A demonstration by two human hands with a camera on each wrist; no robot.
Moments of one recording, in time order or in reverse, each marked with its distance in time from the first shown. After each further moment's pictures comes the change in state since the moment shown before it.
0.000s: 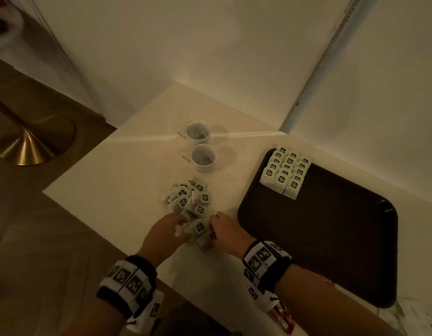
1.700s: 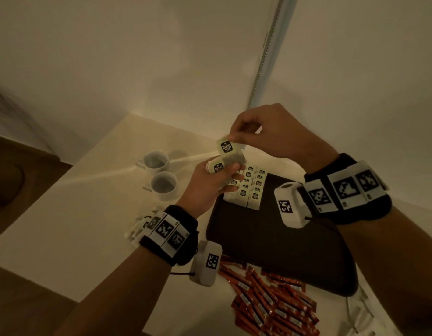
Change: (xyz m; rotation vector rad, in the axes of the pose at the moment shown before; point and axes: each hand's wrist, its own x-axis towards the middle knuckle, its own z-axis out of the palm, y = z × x) left_hand 0.064 0.226 -0.048 -1.250 -0.236 0.347; right_hand -0.096 0.029 -0.295 0.081 0.617 -0.118
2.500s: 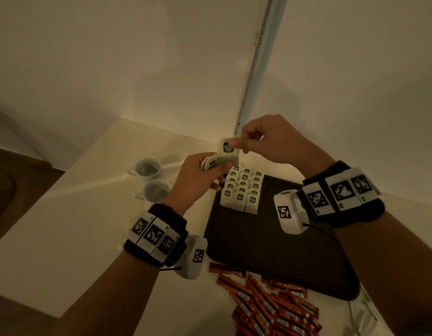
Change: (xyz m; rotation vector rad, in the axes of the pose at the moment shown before) left_hand 0.030 0.015 -0.014 0.367 0.042 0.092; right_hand 0.007 0.036 0.009 0.112 -0.013 0.170
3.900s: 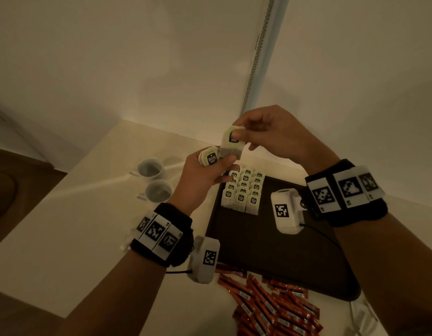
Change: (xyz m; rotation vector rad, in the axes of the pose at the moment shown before) left_hand -0.007 0.011 0.009 -0.293 0.006 0.003; right_hand -0.004 -0.016 -0.008 0.358 -0.002 -0.005
